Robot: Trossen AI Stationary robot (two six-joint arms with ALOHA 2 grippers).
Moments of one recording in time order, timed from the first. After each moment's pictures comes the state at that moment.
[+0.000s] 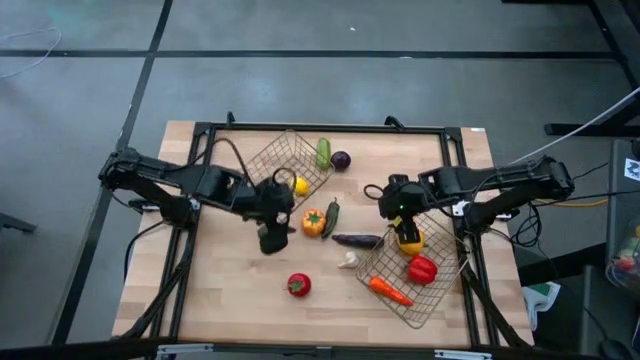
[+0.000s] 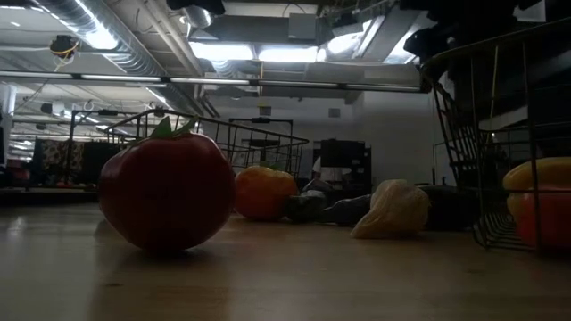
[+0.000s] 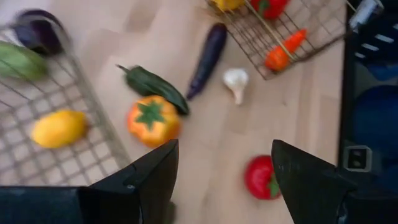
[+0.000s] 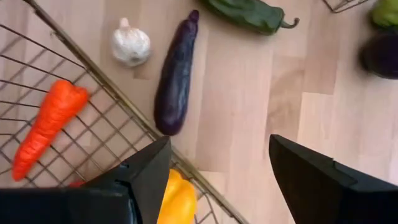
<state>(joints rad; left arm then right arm) -0.24 1.43 1.44 -0.92 -0.17 -0.53 0.11 1.31 1.20 -1.06 0.04 -0.03</state>
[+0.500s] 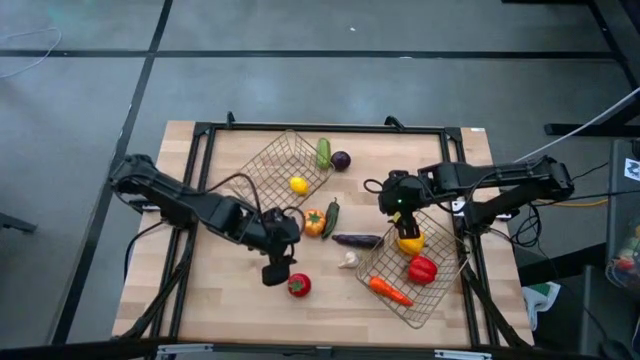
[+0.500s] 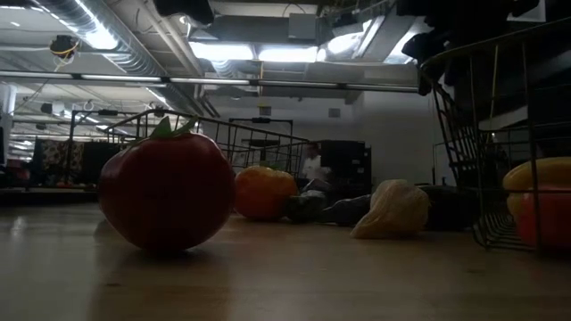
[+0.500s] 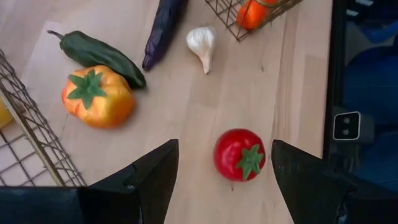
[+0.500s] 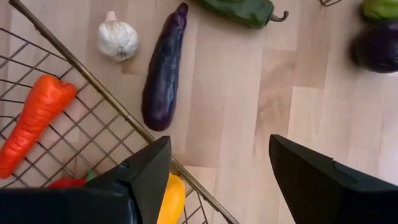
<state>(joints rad) -0.38 1.55 1.40 -0.85 -0.17 -0.61 0.08 1.31 1.20 -1.07 0.04 -0.06</state>
